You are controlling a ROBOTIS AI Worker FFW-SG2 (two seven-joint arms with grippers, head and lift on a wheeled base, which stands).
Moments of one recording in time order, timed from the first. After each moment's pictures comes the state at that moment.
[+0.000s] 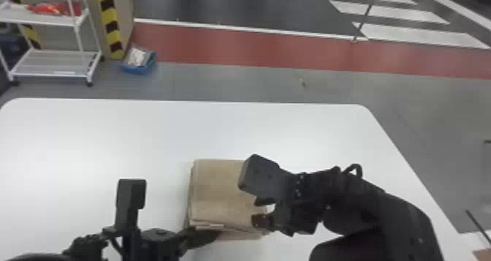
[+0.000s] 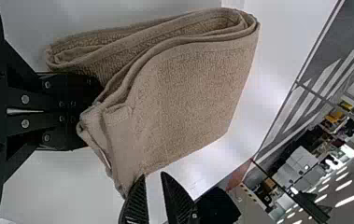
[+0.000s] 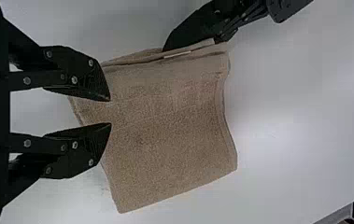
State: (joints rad) left arm 0.21 0.04 -0.14 -1.97 0.29 1.06 -0.53; right arm -0.01 -0.46 0.63 -2.26 1.09 1.13 1.36
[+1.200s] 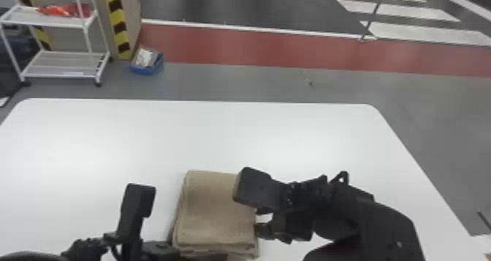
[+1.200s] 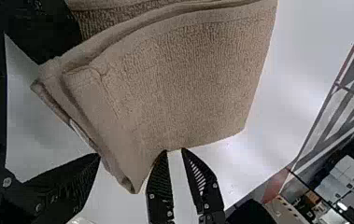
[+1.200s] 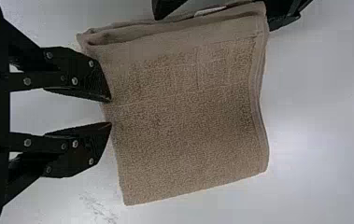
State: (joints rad) left arm 0.24 0.06 -0.16 -2.12 0.14 1.28 -0.60; right arm -0.02 -0.43 0.67 -2.18 1.13 1.09 1.36
